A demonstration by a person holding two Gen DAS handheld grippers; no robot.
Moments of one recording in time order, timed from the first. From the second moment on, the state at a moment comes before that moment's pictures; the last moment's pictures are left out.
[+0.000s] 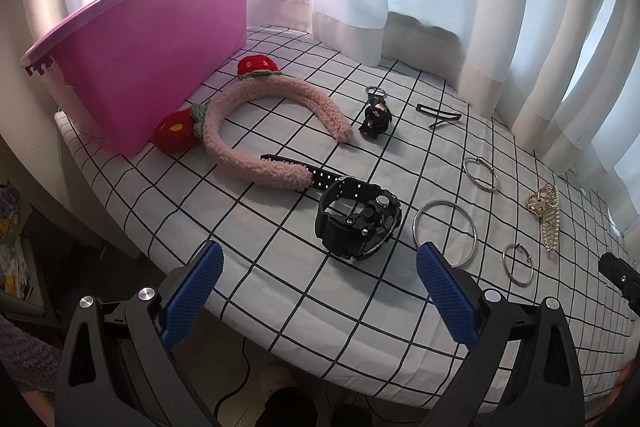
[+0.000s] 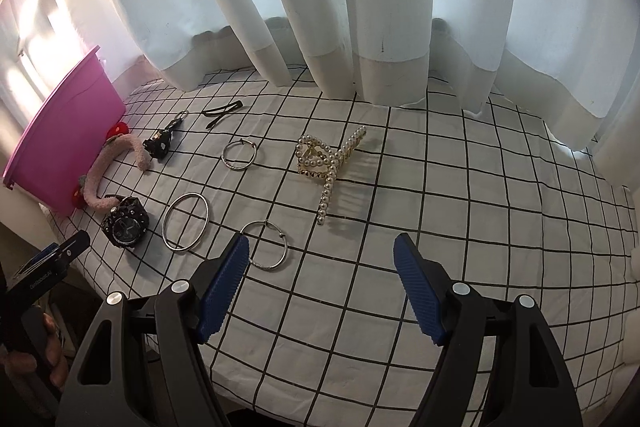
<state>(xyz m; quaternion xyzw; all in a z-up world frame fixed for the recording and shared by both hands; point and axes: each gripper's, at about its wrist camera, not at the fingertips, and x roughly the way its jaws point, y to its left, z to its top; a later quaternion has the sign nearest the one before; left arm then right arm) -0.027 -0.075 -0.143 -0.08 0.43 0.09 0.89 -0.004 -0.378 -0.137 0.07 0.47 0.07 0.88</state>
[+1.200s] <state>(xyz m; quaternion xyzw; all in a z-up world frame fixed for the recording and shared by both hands) 0.007 -0.184 -0.211 -0.09 0.42 0.12 0.89 0.079 -0.384 -0.210 0.04 0.47 0.14 0.87</state>
